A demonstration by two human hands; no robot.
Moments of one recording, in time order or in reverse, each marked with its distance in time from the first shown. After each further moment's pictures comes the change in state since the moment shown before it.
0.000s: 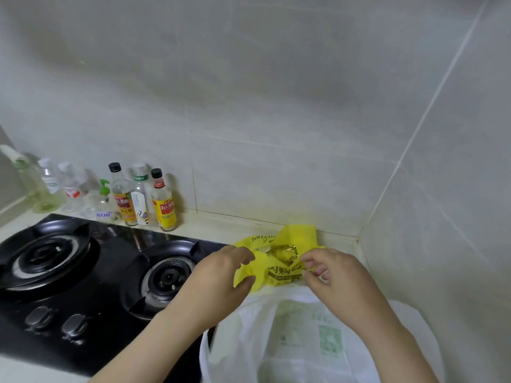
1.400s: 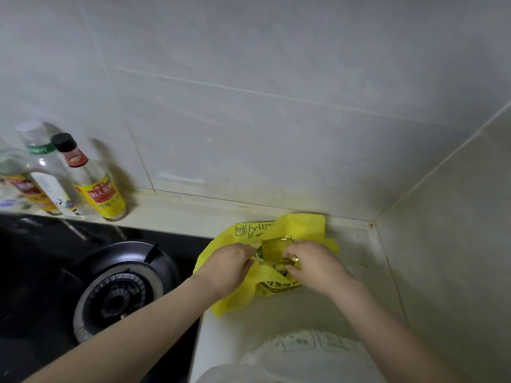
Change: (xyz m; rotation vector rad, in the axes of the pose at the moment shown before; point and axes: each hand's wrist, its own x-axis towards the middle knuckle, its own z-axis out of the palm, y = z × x) left_hand 0.175 -0.137 0.170 0.083 -0.516 -0.022; right_hand 0.184 0.122 0.127 -0.353 -0.481 0.055
